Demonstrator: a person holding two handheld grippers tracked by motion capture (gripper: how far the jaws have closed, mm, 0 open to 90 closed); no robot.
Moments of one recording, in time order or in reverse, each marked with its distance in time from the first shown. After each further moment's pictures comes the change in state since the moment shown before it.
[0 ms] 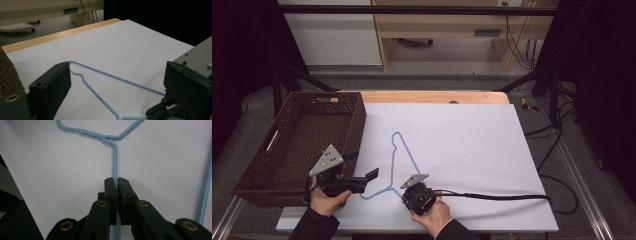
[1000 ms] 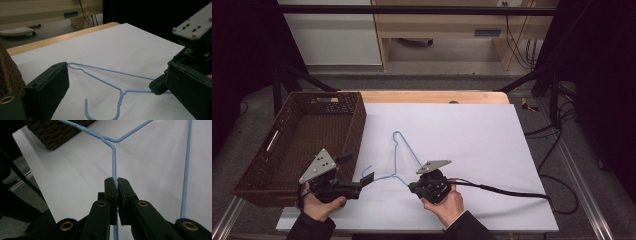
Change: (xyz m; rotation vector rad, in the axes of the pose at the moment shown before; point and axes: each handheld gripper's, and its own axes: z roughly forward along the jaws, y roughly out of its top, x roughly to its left) left arm -0.007 -0.002 -0.020 -0.014 0.000 0.007; right arm -0.032 0.013 -0.050 -0.136 0.104 0.049
